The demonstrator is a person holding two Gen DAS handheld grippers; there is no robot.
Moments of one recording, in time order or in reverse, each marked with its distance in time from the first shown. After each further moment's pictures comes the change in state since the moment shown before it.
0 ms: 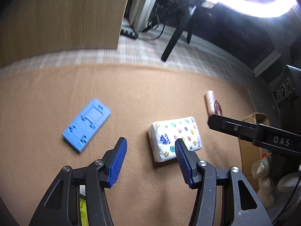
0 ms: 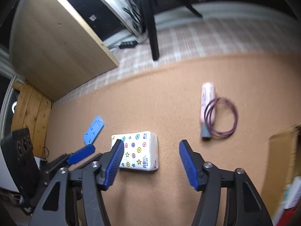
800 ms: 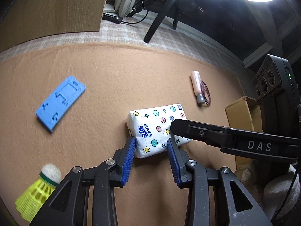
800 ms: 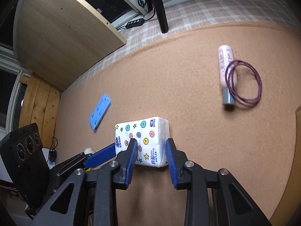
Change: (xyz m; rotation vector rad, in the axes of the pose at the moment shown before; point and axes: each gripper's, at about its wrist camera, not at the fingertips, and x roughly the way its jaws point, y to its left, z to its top) left arm 0.010 -0.019 -0.031 0.021 0.039 -0.087; right arm 0.018 0.003 -0.031 -0.007 0.078 0.094
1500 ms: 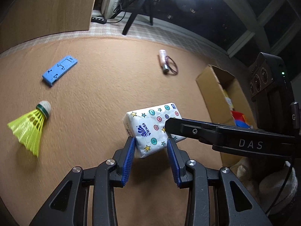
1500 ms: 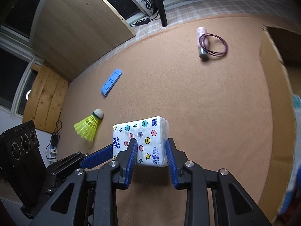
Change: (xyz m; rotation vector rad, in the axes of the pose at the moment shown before) left arm -0.046 -0.065 -0.092 0.069 -0.044 -0.014; right arm -0.054 -0.004 -0.096 -0.036 -0.069 0.008
